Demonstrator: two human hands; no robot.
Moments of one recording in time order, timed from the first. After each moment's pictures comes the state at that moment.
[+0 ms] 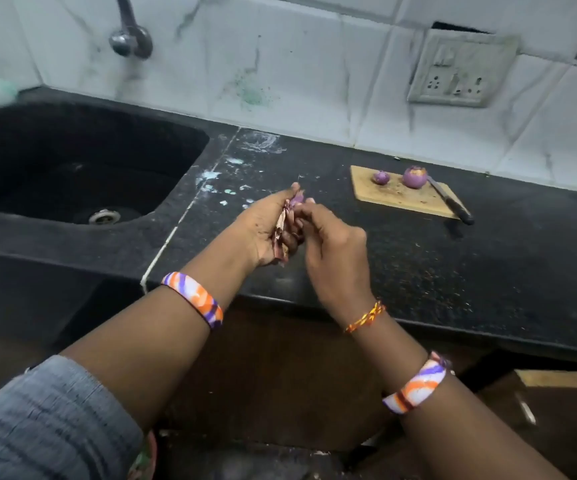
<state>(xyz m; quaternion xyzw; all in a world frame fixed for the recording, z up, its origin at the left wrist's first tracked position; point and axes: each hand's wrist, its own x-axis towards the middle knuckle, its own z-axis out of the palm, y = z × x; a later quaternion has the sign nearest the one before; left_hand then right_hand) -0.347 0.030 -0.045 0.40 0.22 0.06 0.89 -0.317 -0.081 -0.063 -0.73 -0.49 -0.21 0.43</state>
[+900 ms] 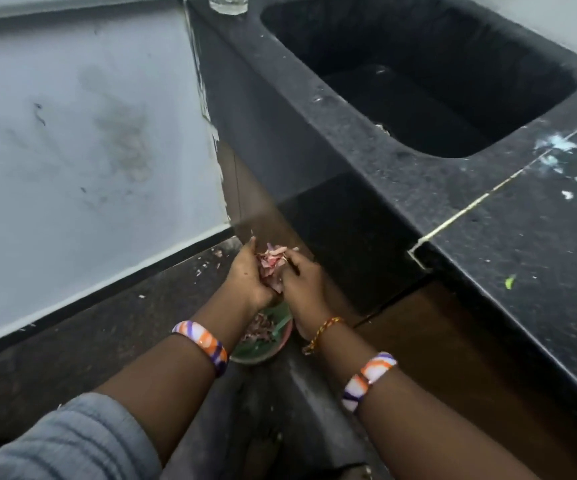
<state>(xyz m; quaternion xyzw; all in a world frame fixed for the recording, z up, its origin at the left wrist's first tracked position) -0.596 0.099 -0.238 -0.05 0.46 0.47 0.76 -0.528 0.076 -0.255 -0.61 -0.41 0.54 0.42</state>
